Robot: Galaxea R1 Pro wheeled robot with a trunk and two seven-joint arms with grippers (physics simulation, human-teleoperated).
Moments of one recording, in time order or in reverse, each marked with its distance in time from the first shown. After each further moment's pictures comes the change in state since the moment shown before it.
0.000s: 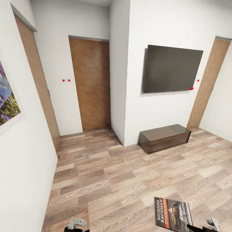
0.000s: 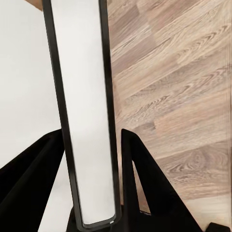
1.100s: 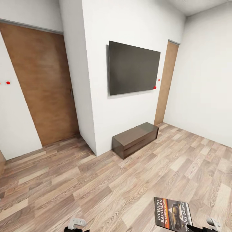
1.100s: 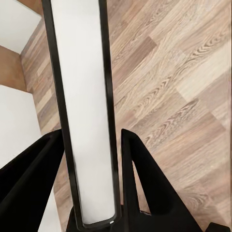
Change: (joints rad) left arm 0.000 0.000 0.000 0.000 0.000 0.000 0.000; right arm 0.000 0.000 0.000 0.000 0.000 0.000 0.000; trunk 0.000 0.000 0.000
